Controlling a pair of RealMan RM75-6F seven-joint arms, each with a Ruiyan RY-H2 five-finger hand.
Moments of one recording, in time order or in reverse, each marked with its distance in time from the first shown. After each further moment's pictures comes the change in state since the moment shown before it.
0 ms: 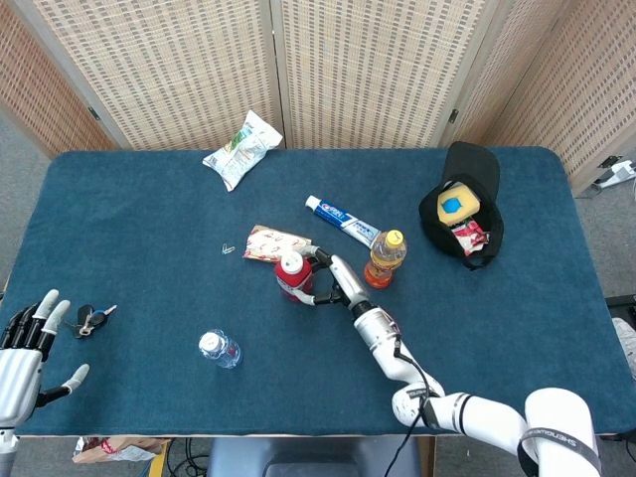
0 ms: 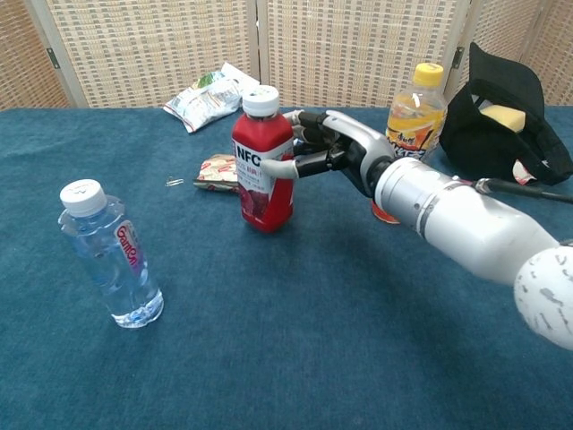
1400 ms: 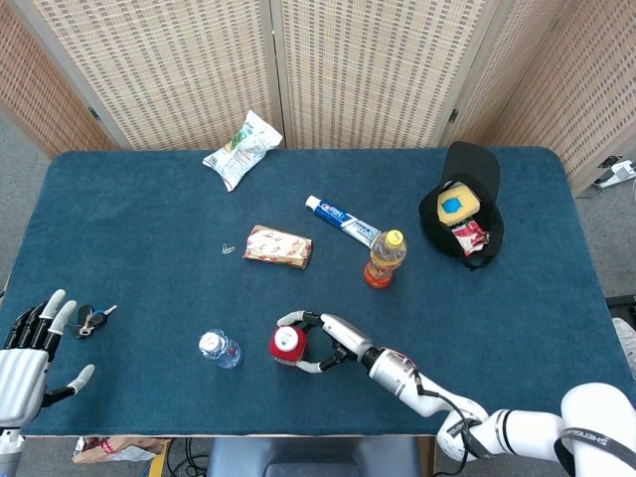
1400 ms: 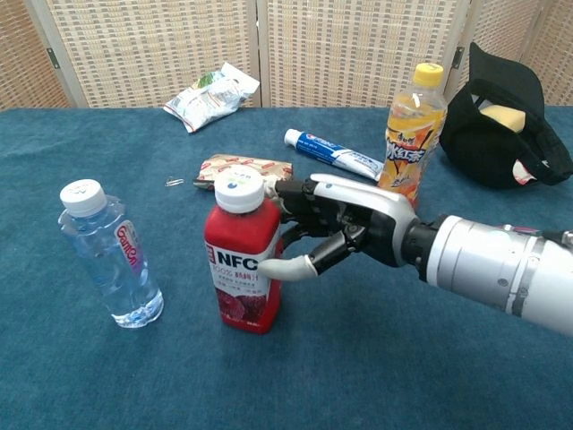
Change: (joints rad) left arm -0.001 -0.007 0.001 -0.016 0.015 0.000 0.024; right arm -0.028 0.197 -0.296 -0.207 -0.310 0.025 0.228
